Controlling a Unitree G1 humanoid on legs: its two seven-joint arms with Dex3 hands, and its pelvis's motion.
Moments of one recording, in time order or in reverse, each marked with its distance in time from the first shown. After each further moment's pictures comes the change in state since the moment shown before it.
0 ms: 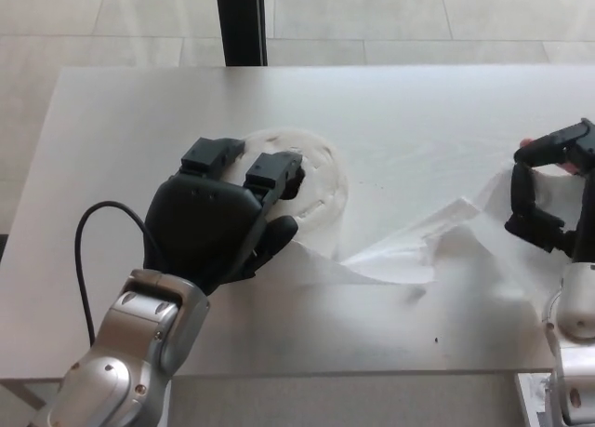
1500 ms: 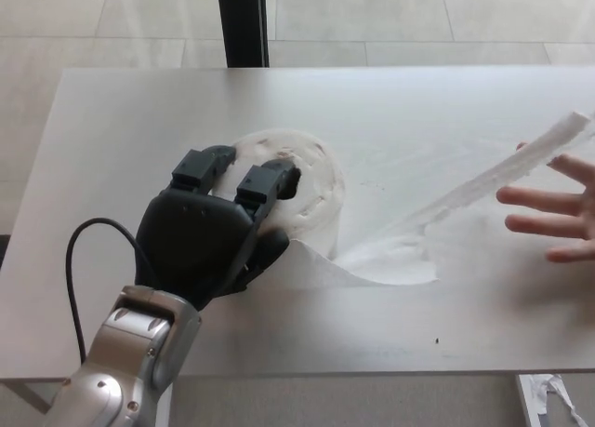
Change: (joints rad) left_arm 0.046 0.018 0.000 -0.006 0.022 -0.004 0.026; right_arm -0.404 -0.583 -0.108 0.402 0.136 -0.148 -0.059
